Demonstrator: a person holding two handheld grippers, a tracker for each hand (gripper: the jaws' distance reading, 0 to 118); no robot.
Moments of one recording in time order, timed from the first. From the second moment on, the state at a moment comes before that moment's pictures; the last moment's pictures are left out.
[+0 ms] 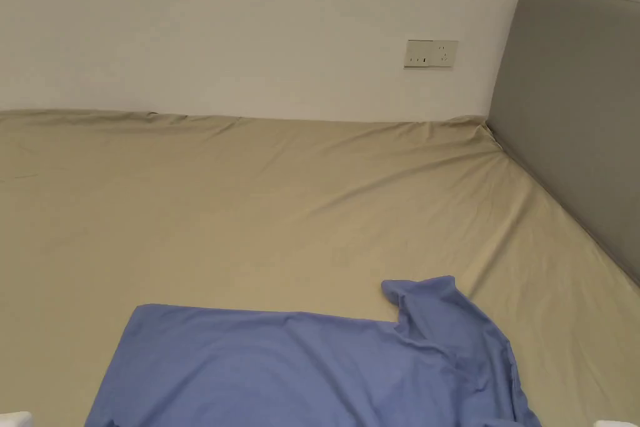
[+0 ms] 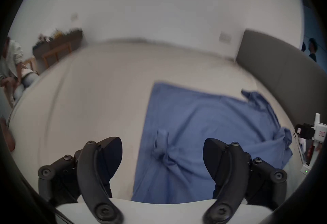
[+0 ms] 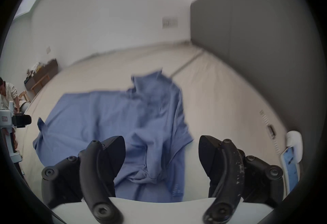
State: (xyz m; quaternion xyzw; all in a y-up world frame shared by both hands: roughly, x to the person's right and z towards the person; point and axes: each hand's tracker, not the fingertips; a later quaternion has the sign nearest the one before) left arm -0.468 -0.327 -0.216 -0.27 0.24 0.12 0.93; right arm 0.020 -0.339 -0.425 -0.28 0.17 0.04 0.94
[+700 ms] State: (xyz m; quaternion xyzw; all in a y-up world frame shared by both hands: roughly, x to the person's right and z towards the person) left arm -0.389 -0.253 -0.123 -0.04 0.28 0.02 0.96; right arm 0.047 -0.272 -0.286 -0.06 0.15 0.01 0.99
